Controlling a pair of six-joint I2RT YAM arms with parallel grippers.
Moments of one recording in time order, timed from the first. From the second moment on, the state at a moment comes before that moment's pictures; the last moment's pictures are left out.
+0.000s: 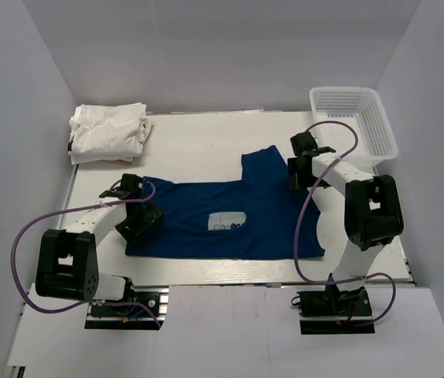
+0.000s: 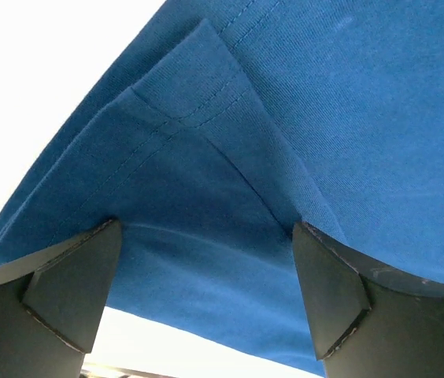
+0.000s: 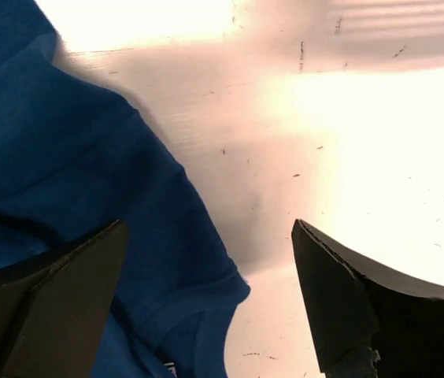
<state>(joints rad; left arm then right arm) -0.12 1.37 0.70 -0.64 -0.06 -0.88 0.27 1.80 1.22 -0.61 0.40 0.17</state>
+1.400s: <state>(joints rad) -0.04 2.02 1.43 -0.60 -0.16 -0.64 0.30 2.15 1.83 -0.53 0.01 0.09</state>
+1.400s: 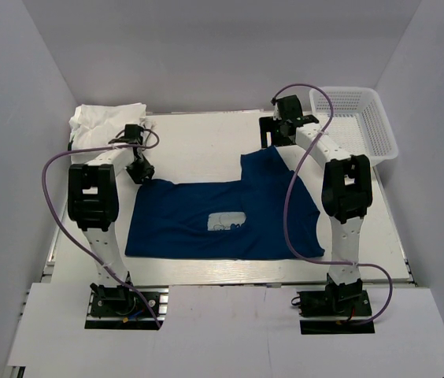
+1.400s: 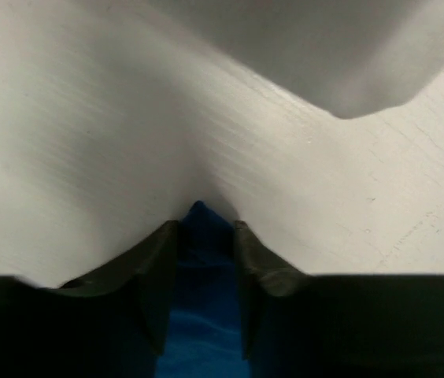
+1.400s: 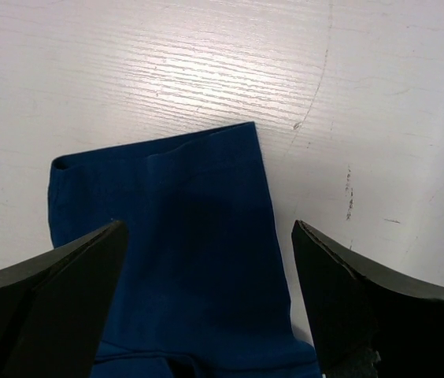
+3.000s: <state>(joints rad) -0.01 1.95 1.53 -0.74 -0.25 -0.69 0.30 2.08 1.76 -0.38 -0.08 -0.01</state>
